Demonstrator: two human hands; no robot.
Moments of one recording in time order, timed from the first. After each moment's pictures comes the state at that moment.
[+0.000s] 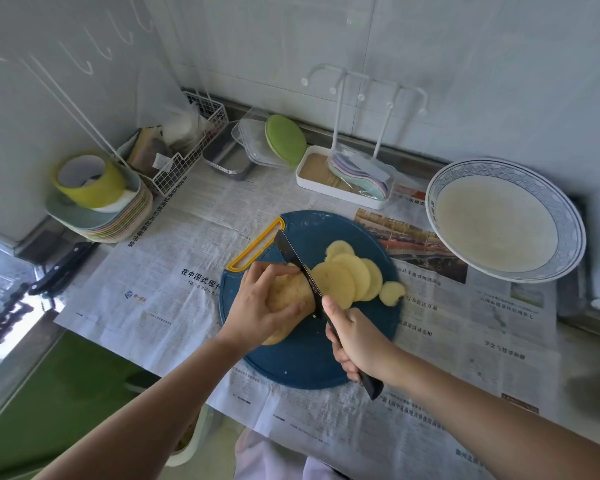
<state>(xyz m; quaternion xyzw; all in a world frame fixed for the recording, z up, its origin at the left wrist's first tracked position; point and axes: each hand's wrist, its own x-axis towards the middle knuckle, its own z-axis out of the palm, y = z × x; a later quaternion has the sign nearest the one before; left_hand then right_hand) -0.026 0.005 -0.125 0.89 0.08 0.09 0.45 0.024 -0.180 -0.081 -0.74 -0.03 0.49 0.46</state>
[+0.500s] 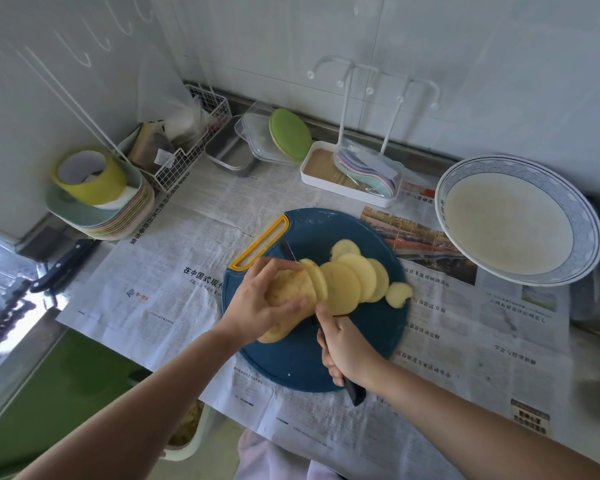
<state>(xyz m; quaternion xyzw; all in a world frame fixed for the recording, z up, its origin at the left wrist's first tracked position) -0.019 0.017 -0.118 0.87 0.08 0.03 0.48 0.013 -0.162 -0.115 -0.73 0.01 0.48 0.49</state>
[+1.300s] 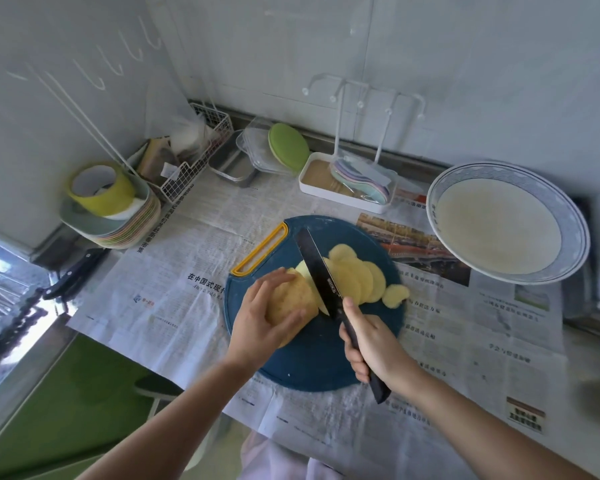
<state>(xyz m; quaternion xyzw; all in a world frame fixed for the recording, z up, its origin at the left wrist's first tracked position) -0.046 -0.011 -0.123 0.86 0.11 0.14 0.47 0.022 -0.198 -0.091 -0.71 -0.01 0.45 0.54</state>
